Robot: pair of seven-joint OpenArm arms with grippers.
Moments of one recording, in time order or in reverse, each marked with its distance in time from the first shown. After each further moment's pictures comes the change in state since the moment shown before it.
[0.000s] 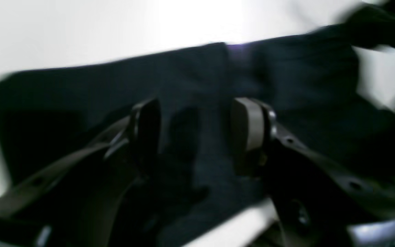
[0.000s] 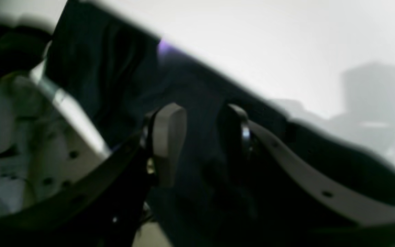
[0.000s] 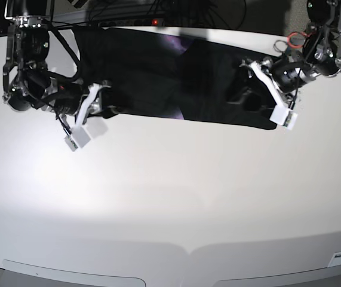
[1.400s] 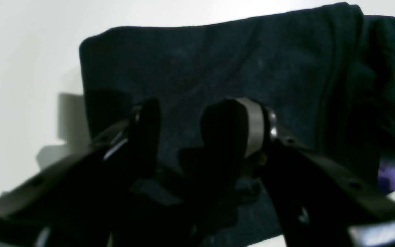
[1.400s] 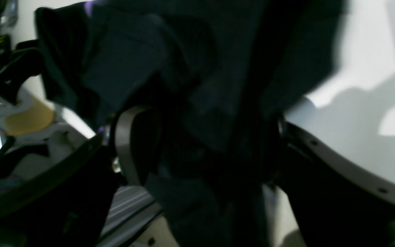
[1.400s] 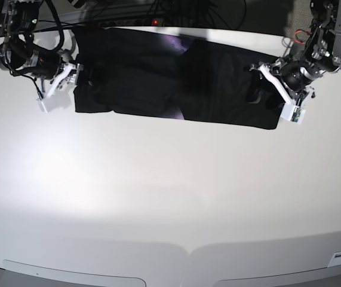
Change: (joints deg) left arm 0.0 -1.0 0.1 -7.1 9.0 3.5 -7.0; right arm -9.6 -3.4 12.6 -12.0 3.0 0.1 -4.4
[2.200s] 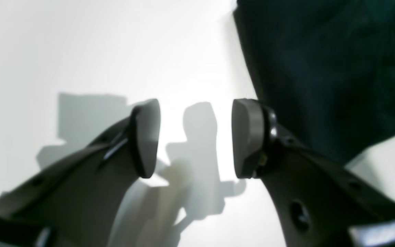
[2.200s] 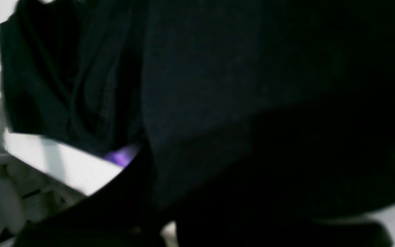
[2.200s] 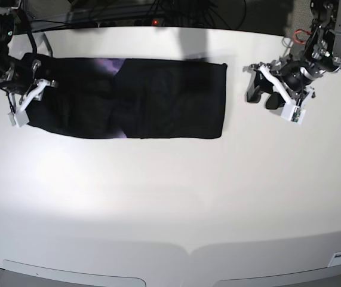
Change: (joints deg) left arm 0.0 0.1 0.0 -0.1 0.1 0.0 0.0; right arm 4.0 10.9 0.0 0.2 0.6 0.0 7.2
